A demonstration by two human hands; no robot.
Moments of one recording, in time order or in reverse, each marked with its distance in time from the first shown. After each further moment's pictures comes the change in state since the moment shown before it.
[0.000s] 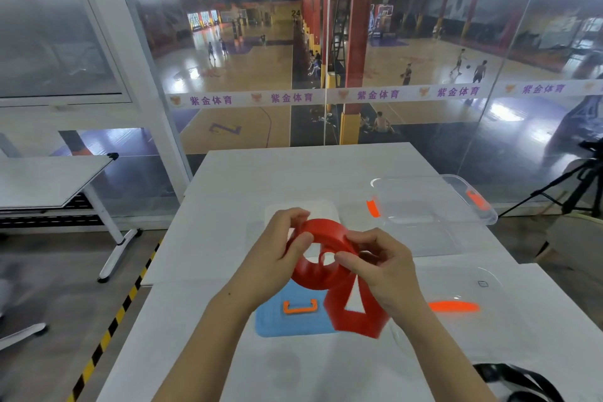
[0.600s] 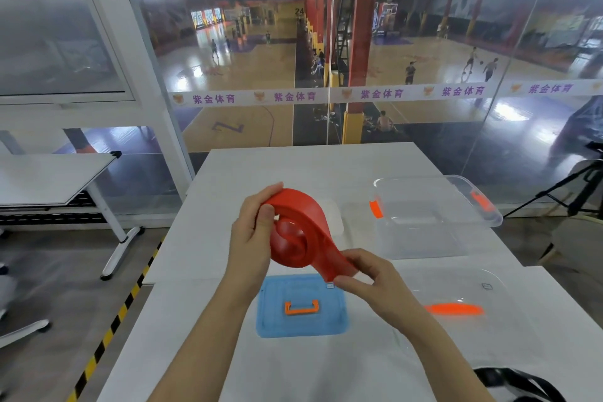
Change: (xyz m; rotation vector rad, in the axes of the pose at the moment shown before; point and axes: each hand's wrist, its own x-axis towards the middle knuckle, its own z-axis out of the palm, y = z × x) left_hand 0.007 0.006 -0.011 -0.339 0.460 0.049; right_hand 0.006 0.035 -0.012 -0.212 -0.380 0.086
